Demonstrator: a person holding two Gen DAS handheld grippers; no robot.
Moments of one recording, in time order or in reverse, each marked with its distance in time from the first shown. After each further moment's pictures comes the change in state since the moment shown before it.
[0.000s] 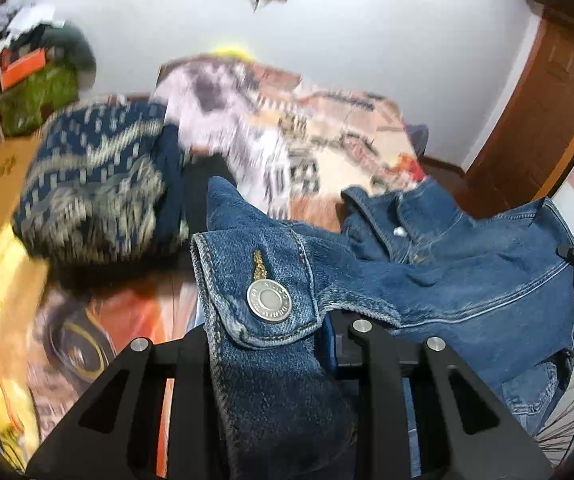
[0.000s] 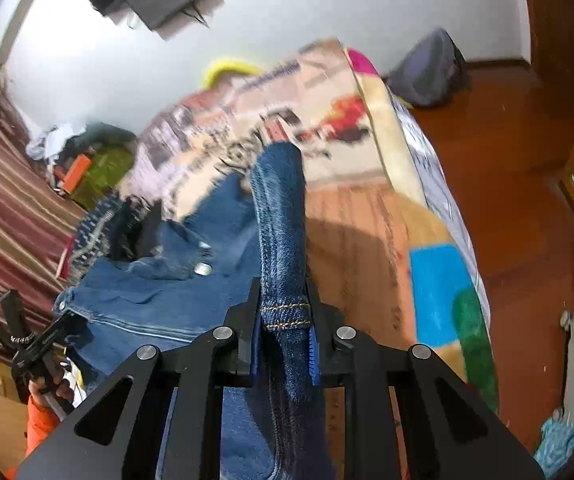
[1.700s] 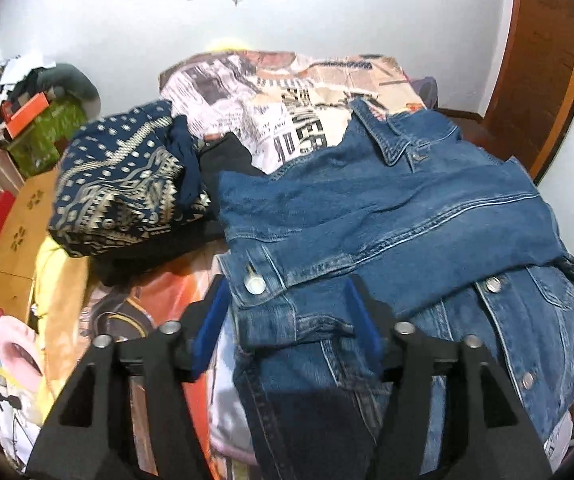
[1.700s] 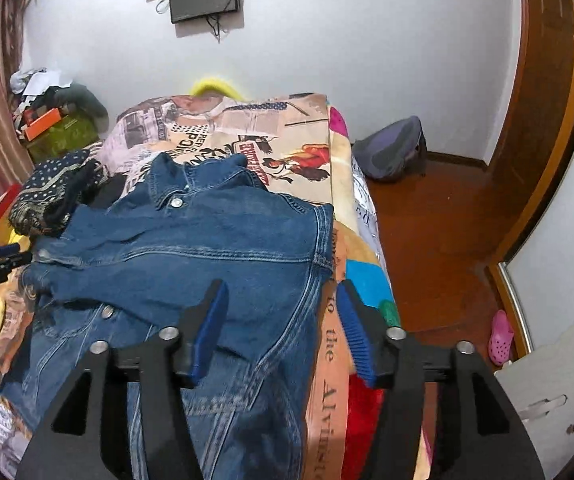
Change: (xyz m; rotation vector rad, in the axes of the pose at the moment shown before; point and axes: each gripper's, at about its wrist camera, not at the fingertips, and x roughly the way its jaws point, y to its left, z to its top) left arm -0.016 -0.019 -0.051 0.186 0.070 0.153; right arm -0.016 0.041 -0.076 -0.274 -0.143 -0.326
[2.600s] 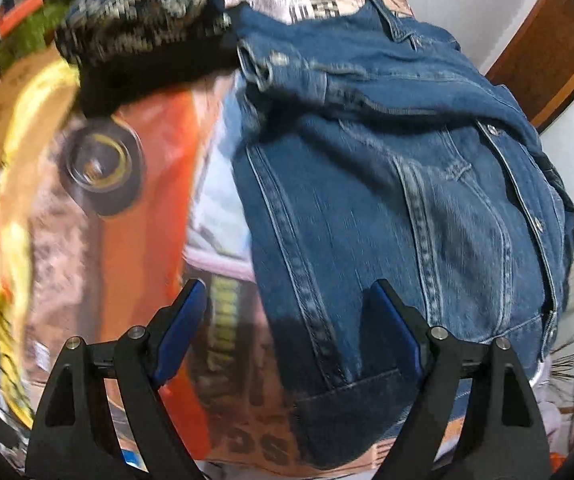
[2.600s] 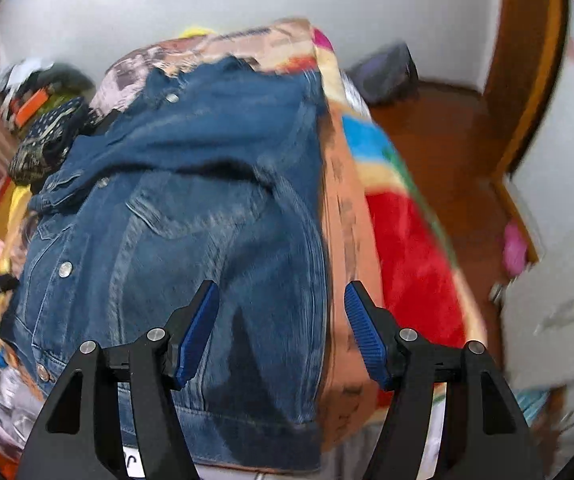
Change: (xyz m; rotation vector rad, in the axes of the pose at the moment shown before) left arm 0.009 0.031 -0.134 -0.153 0.298 -0.166; right arm 0.012 -0.006 -0.119 0.197 0.236 0.047
